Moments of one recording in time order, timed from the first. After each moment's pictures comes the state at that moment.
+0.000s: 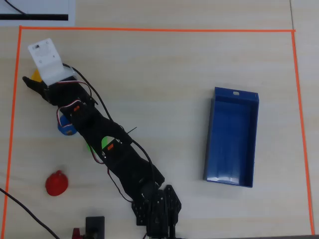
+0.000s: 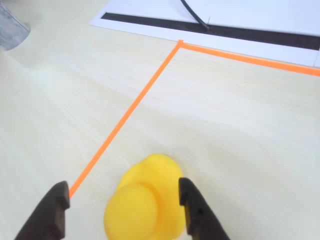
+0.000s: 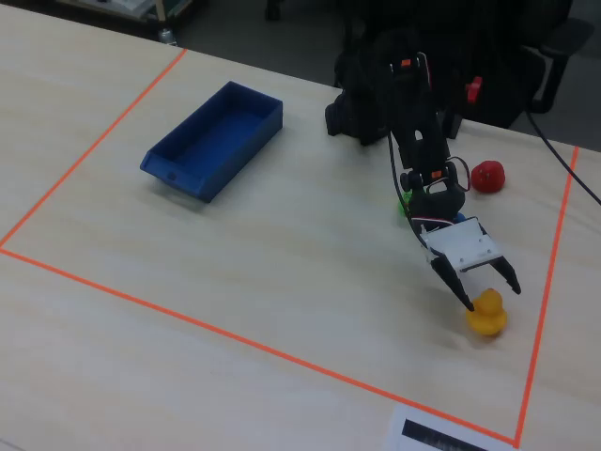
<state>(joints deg) -37.3 56.6 90.4 -13.9 -69.1</state>
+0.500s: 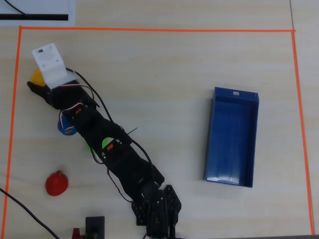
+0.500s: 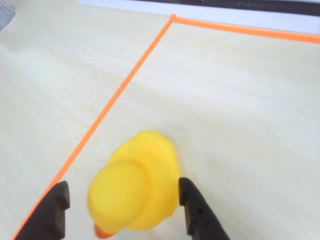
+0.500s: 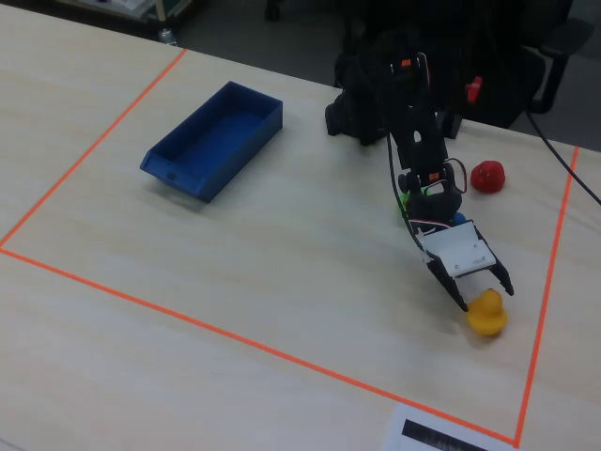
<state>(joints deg) -37.7 56.5 93.4 -13.8 -68.0</state>
